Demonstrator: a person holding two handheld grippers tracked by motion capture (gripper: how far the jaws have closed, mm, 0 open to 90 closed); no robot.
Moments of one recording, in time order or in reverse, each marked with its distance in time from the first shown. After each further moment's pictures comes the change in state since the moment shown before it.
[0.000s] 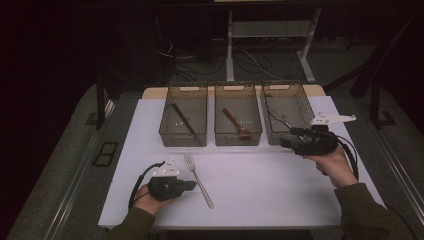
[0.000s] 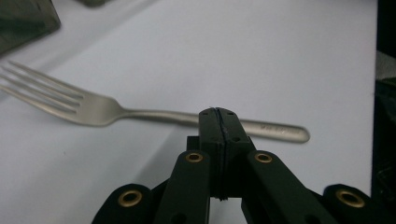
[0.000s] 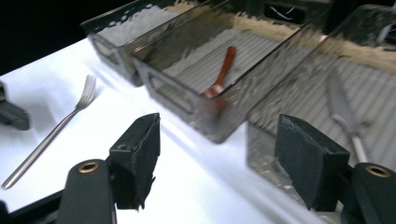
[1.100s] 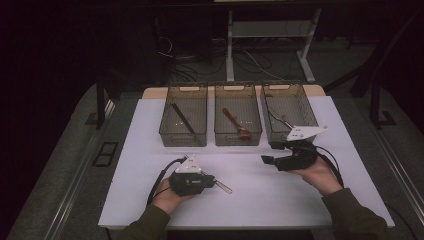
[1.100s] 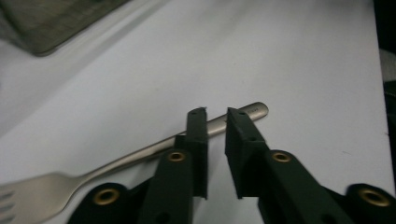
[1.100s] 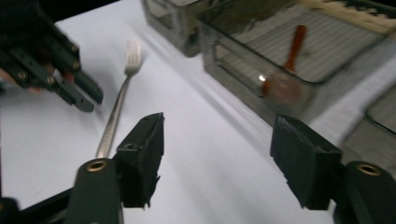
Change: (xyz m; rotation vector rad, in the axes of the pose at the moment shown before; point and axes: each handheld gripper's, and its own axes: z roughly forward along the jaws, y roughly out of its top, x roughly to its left) left arm -0.012 0.029 0.035 -0.042 -0.011 0.065; right arm 0.048 -0.007 0.030 0.098 0.105 -0.130
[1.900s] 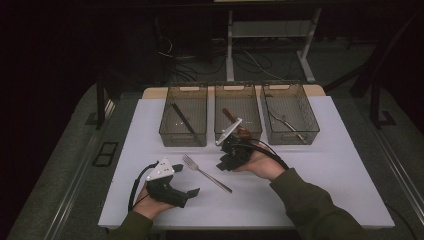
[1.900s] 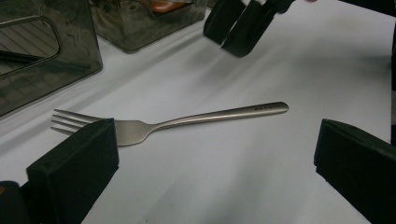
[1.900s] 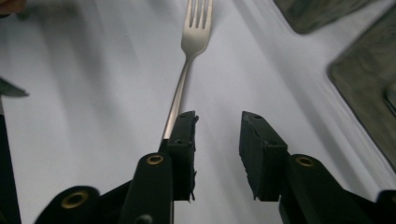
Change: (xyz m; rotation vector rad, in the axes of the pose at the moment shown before) left arm 0.002 -0.026 -0.045 -0.141 0.134 -0.082; right arm 0.064 0.069 0.128 0.439 0.120 -0.147
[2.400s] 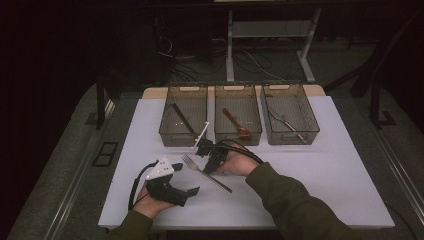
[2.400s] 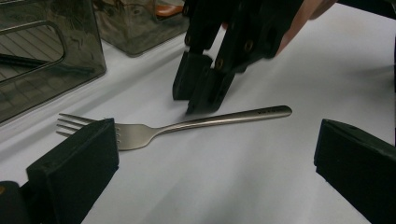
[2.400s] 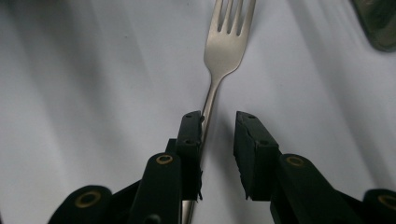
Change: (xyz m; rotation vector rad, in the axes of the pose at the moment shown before) left arm 0.002 0.001 0.000 -0.012 0.004 -0.002; right arm 0.016 0.044 0.051 0.215 0.000 -0.036
